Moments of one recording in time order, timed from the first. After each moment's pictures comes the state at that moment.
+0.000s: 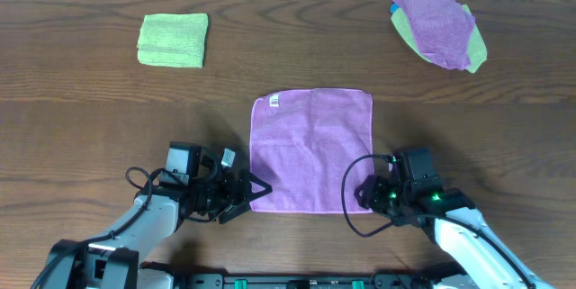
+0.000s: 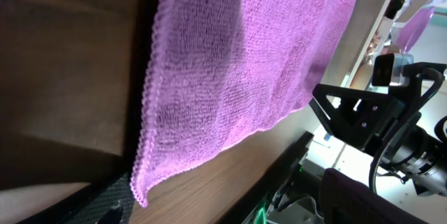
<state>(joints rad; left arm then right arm) -0.17 1.38 0.33 -0.14 0.93 -0.67 0.27 1.16 0.39 -0.48 -0.28 0.67</state>
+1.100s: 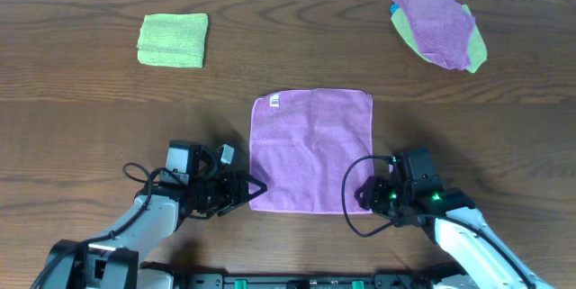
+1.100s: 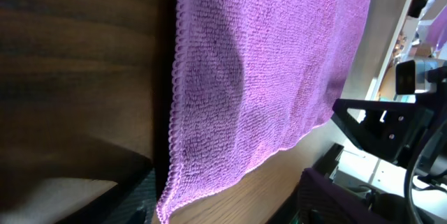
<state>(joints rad) -0.17 1.37 0.33 -0.11 0.83 -0.57 0.27 1.16 0.39 -0.48 -0.28 0.68</state>
